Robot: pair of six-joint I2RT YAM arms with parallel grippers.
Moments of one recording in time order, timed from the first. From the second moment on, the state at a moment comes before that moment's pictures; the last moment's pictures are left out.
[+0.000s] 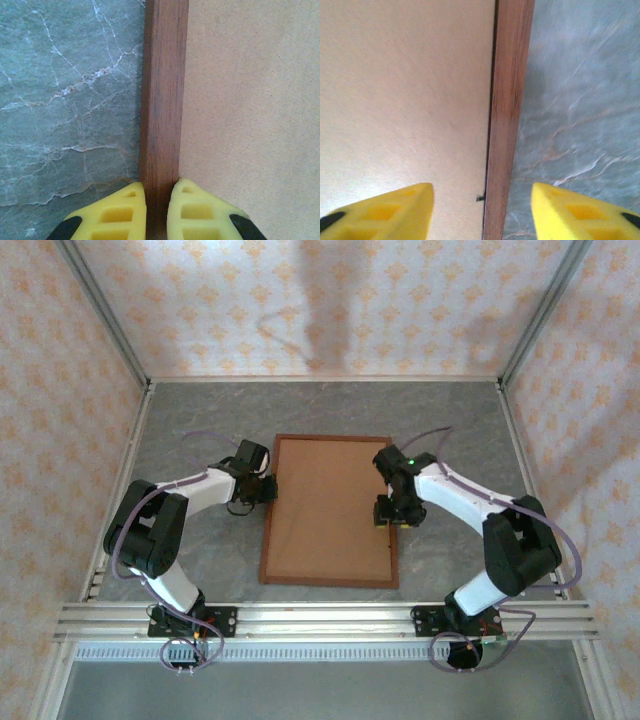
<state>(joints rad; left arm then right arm) -0.31 1.67 0.87 -0.32 0.12 -0.49 0.49 1.53 1.03 -0.99 -0.06 0.51</state>
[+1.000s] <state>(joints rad) -0.31 1.62 0.86 -0.36 0.13 -0.50 0.29 1.84 1.21 -0.73 -0.10 0.43</state>
